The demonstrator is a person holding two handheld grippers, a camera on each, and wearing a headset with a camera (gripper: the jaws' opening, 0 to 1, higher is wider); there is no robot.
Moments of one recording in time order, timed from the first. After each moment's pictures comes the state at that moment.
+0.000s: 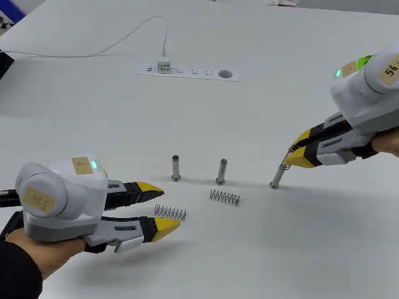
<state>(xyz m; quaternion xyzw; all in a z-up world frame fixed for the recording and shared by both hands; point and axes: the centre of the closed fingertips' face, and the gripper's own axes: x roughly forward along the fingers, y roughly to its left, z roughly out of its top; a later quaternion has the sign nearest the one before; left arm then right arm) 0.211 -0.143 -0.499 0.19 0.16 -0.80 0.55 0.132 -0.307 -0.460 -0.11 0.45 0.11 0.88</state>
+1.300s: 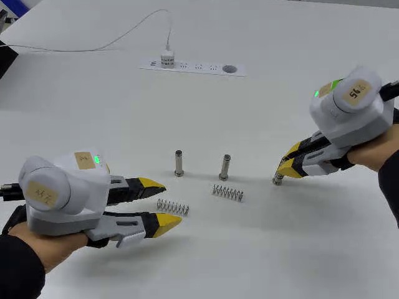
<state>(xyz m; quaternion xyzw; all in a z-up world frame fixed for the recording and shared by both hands) 0.212 -0.142 -0.502 0.19 0.16 -0.79 0.56 0.139 -0.306 -0.507 -0.09 0.47 0.10 0.87</state>
